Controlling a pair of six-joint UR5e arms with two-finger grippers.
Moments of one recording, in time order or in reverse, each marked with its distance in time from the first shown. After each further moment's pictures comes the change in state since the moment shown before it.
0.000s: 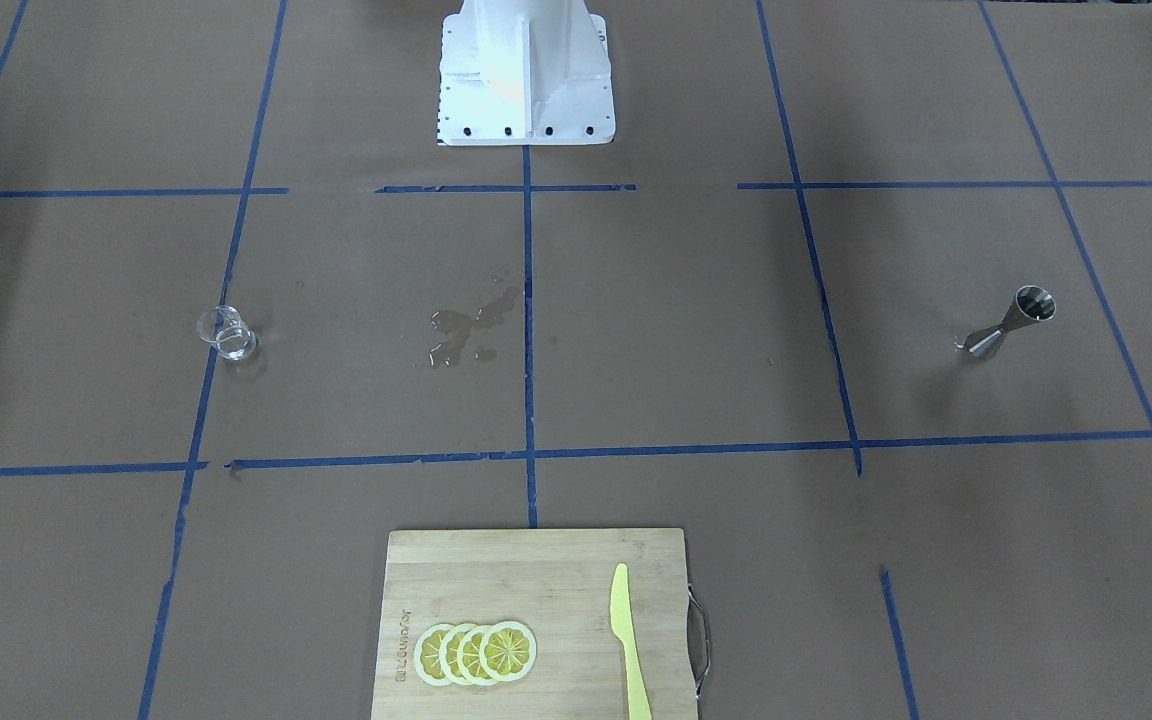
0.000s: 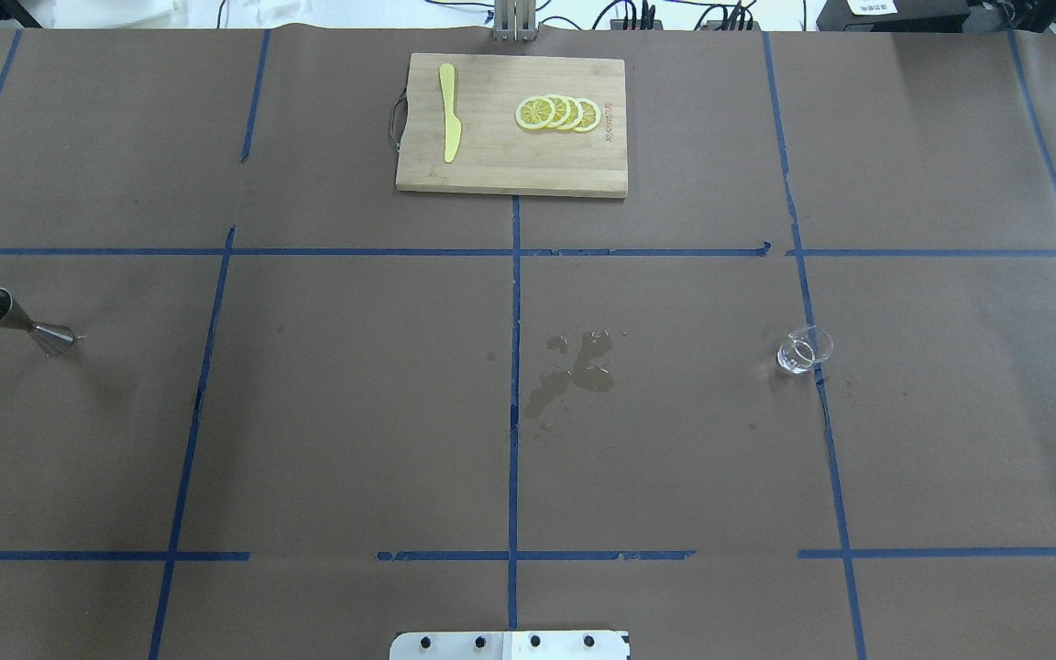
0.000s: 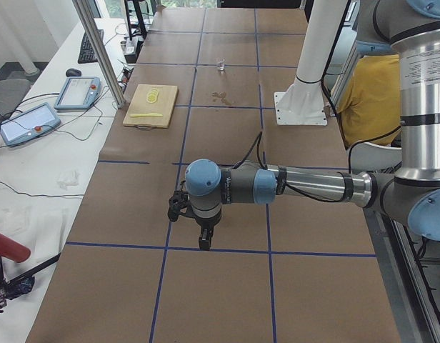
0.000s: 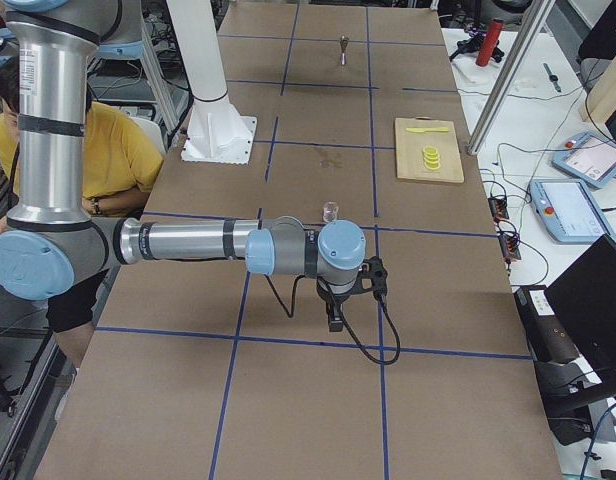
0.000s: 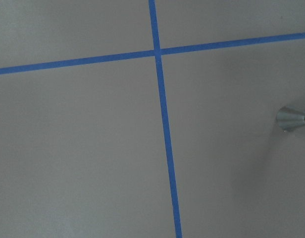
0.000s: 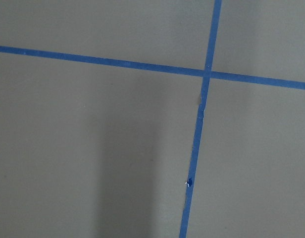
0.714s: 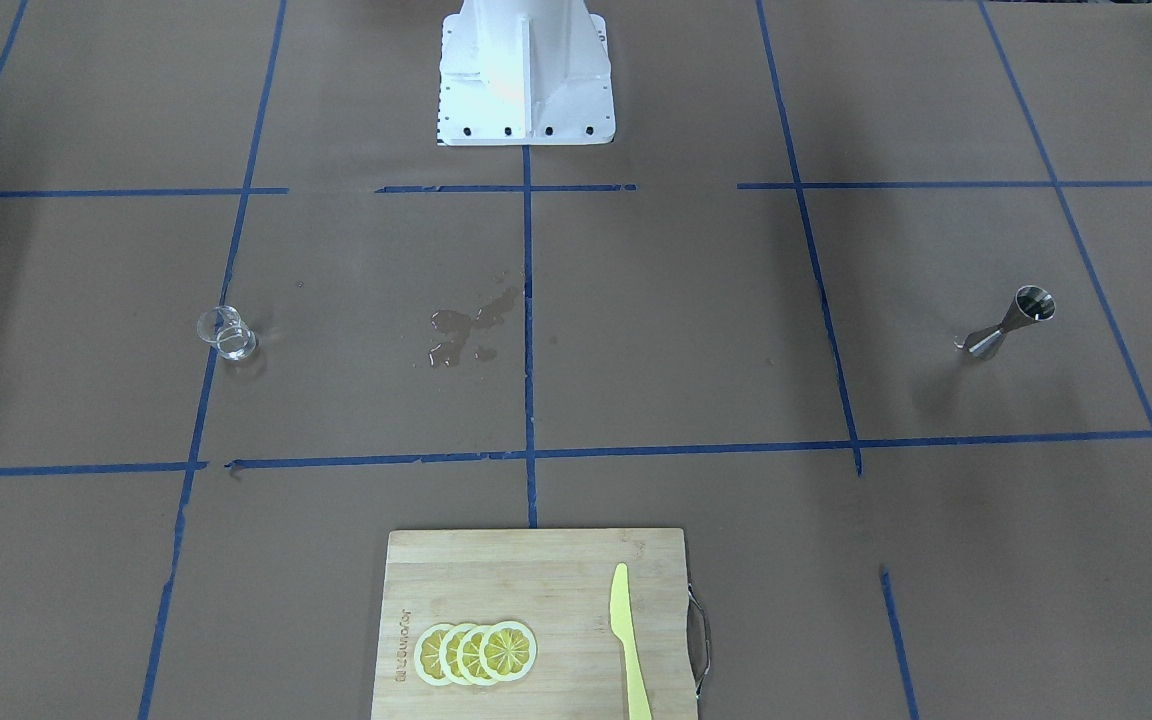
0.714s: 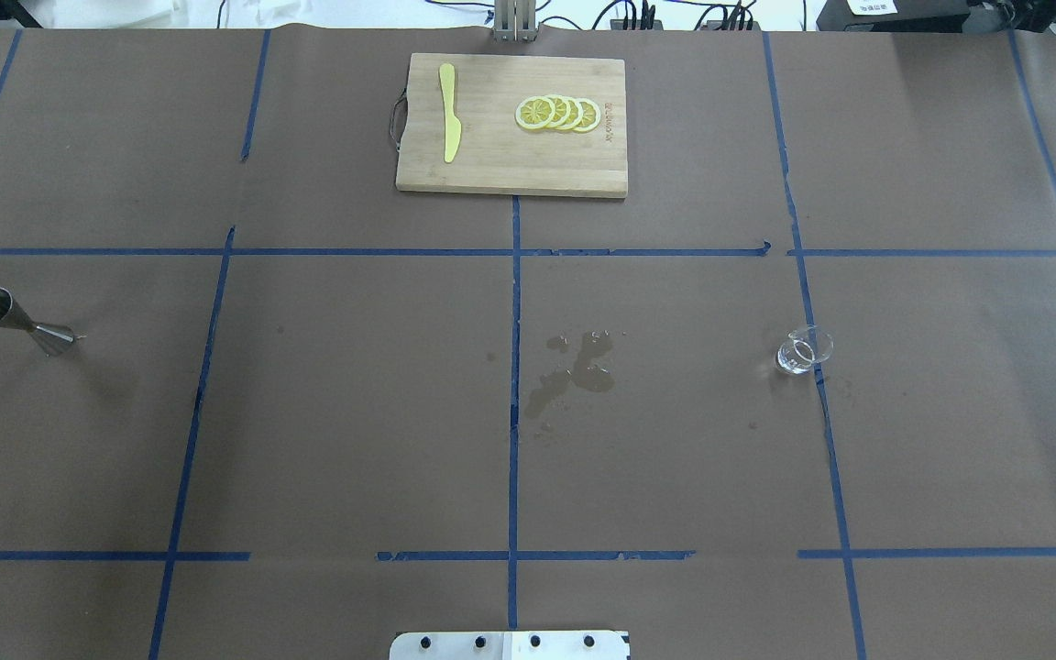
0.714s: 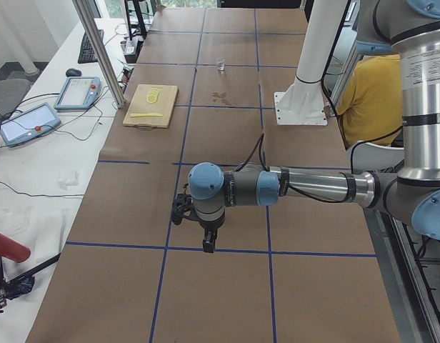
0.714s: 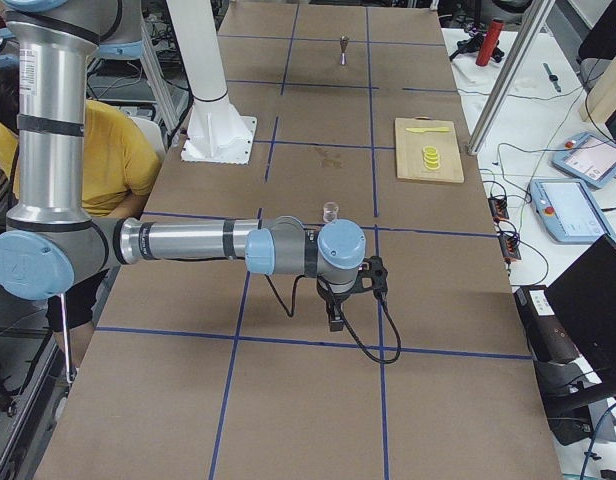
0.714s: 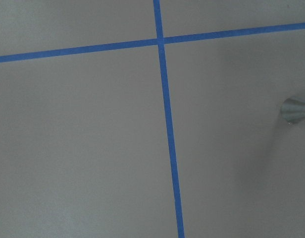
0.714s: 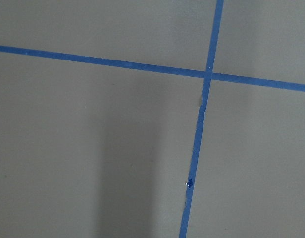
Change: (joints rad) left arm 0.001 0.005 0.003 -0.001 -0.001 -0.002; right arm 0.000 0.000 0.001 0.003 -0.002 -0.005
